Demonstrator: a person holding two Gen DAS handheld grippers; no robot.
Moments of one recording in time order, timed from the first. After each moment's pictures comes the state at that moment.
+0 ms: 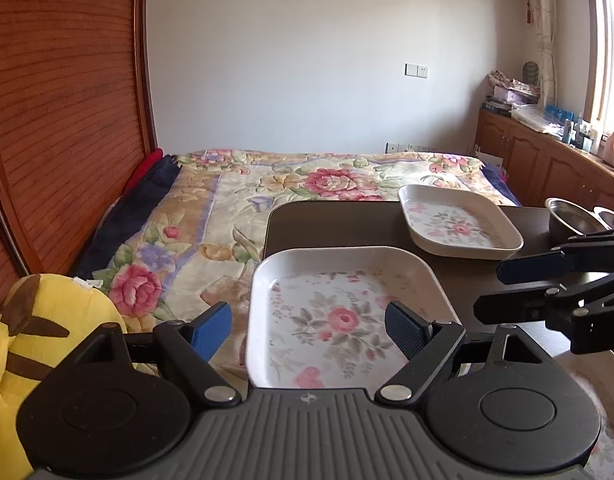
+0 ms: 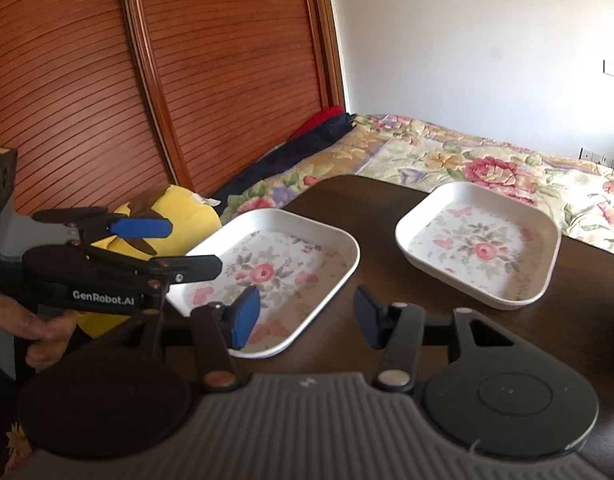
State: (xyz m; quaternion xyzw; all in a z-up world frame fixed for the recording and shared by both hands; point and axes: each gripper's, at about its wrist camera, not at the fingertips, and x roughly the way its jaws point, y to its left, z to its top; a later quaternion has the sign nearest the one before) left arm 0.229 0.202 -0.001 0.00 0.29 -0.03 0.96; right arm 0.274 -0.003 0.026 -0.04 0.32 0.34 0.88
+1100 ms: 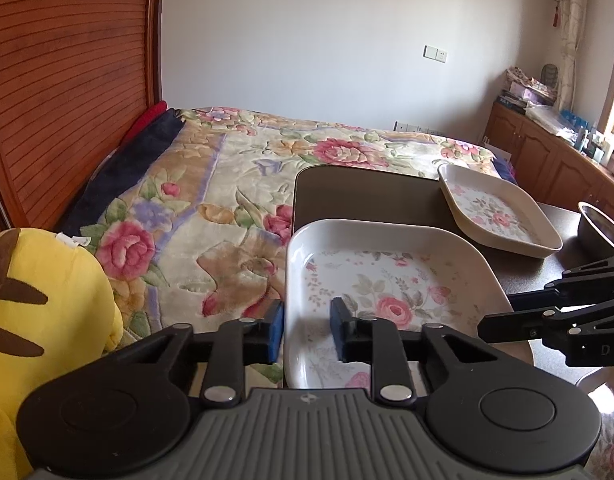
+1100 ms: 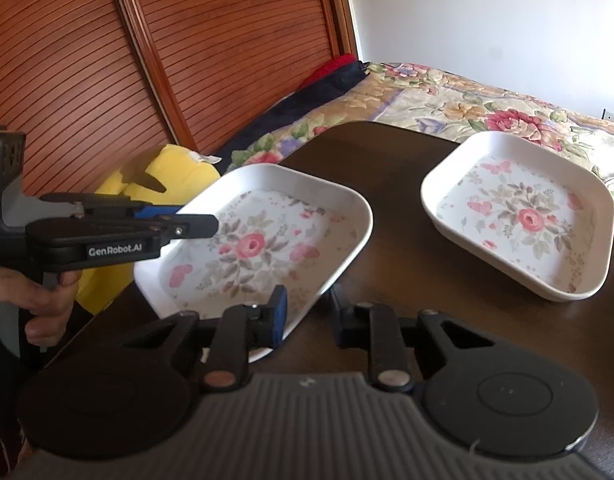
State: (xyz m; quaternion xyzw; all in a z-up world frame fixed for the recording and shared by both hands) left arm 0.263 0.235 -0.028 -0.04 0.33 -0.03 0.94; right arm 0.311 0.021 -0.003 -0.05 0.39 0.36 0.85
